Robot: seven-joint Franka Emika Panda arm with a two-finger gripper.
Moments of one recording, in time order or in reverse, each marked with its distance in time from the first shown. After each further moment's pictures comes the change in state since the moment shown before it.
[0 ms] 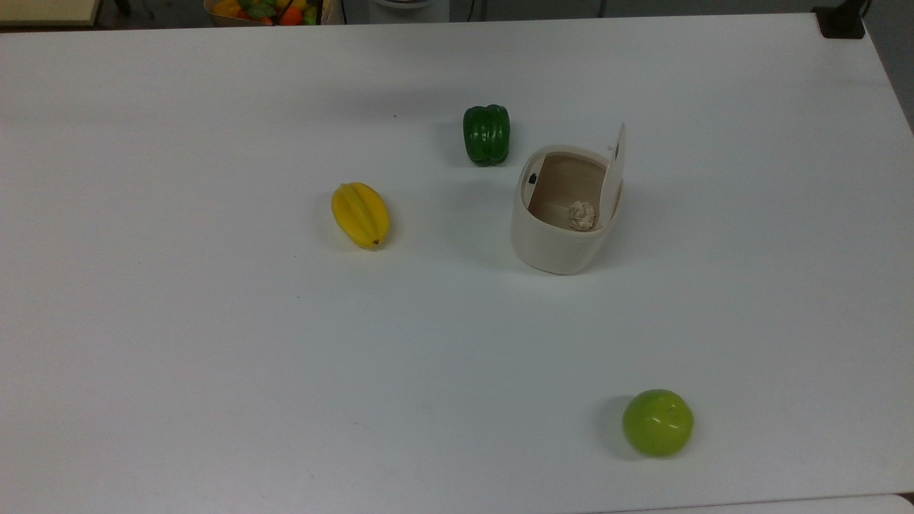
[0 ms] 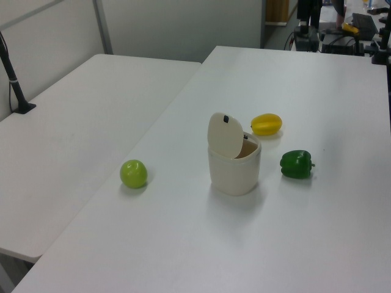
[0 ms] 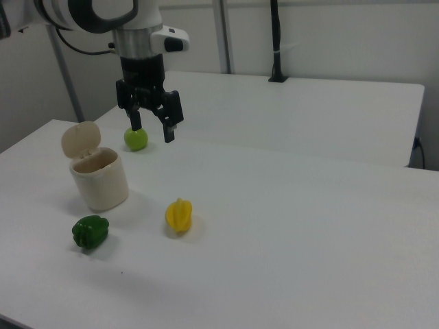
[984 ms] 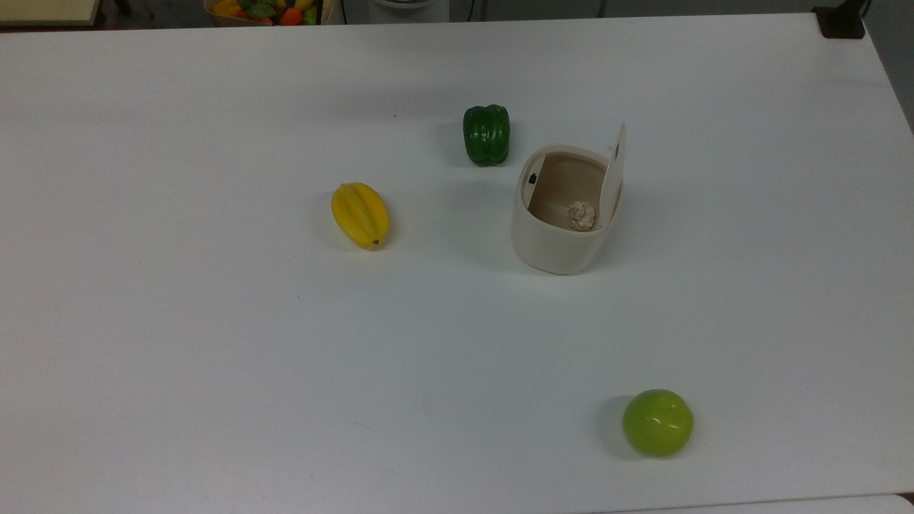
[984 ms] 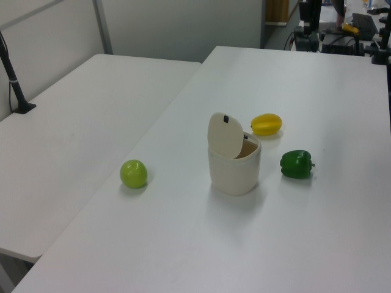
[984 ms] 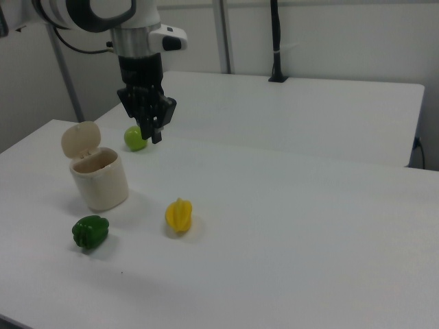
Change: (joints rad) arm -0.006 -0.006 0.013 -0.002 0.001 0.000 0.000
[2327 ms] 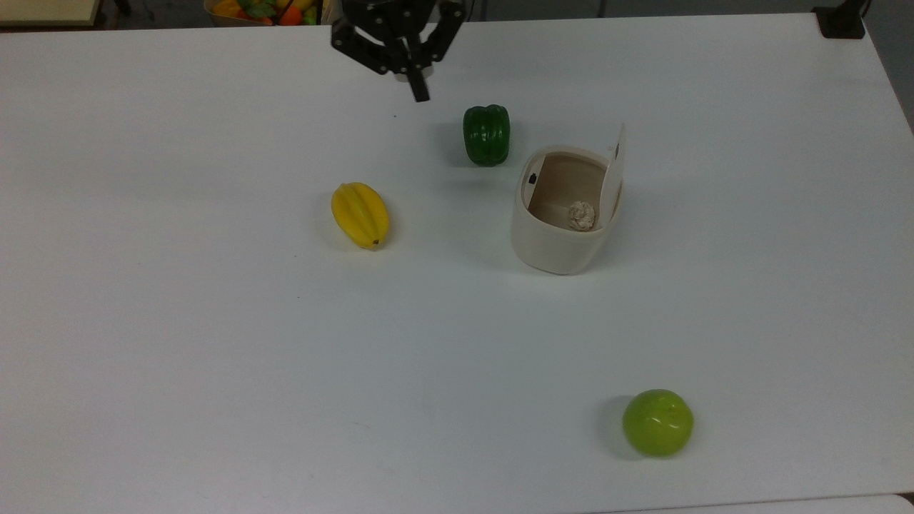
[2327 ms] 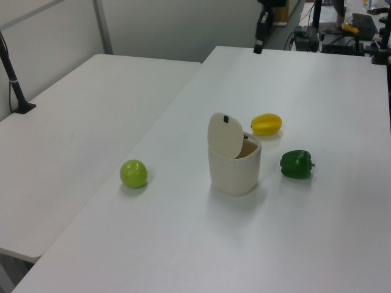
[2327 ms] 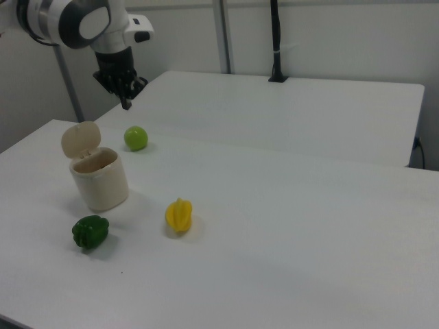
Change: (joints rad) arm 0.095 0.085 0.119 0.003 0.194 0.361 -0.060
